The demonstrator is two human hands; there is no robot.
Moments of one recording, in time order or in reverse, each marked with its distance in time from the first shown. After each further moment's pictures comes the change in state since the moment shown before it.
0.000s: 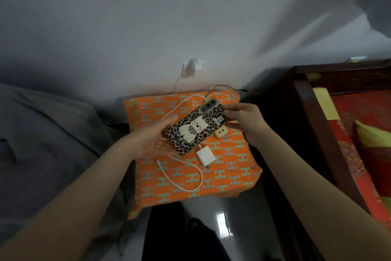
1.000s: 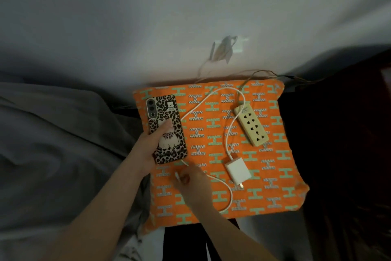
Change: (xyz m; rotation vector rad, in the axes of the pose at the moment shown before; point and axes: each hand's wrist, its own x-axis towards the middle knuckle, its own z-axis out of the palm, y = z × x) left_hand 0.105 -0.048 -0.071 -0.530 0.234 -0.013; right_hand 0.016 0.194 0.192 -0.598 -0.164 -0.103
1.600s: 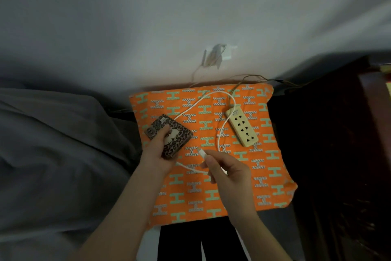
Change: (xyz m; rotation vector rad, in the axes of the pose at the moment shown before) left_hand -0.035 -0.002 0.052 -0.483 0.140 -0.154; right_hand -0.047 -0.050 -0.132 0.716 0.162 -0.082
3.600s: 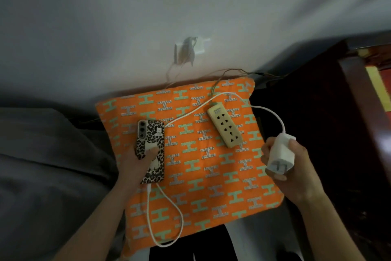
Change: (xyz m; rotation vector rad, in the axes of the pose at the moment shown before) left_hand 0.082 -0.013 -0.048 0.990 -0.067 0.620; right_hand 0.052 0.037 -0.163 0.602 -0.114 0.291
